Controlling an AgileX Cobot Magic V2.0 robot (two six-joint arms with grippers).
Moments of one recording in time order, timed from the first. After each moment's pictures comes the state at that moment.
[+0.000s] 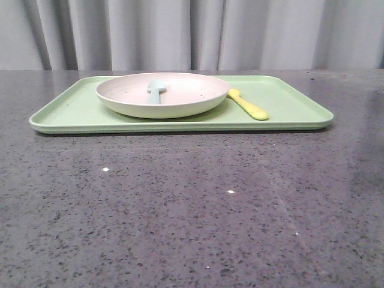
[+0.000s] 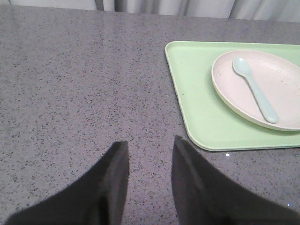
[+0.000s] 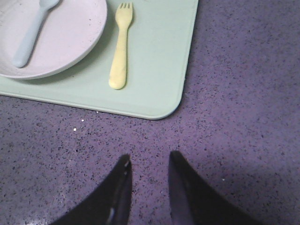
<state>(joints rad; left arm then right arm) 0.04 0.57 -0.71 -0.26 0.70 0.08 0.39 0.89 -0.85 -0.03 0.70 0.24</state>
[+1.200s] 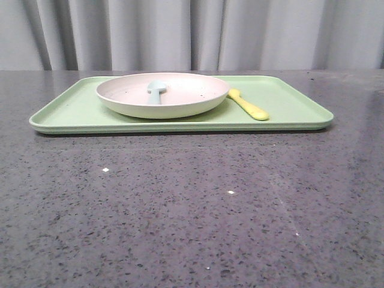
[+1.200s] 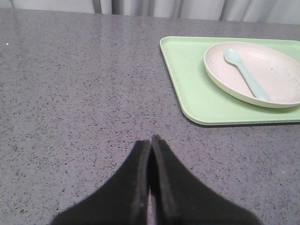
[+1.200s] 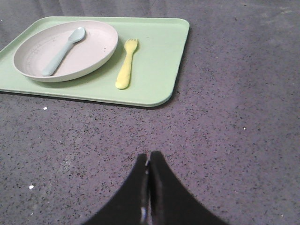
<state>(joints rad) 0.04 0.26 -0.52 -0.26 0.73 0.08 0.39 0.31 -0.49 -0.04 0.62 0.24</state>
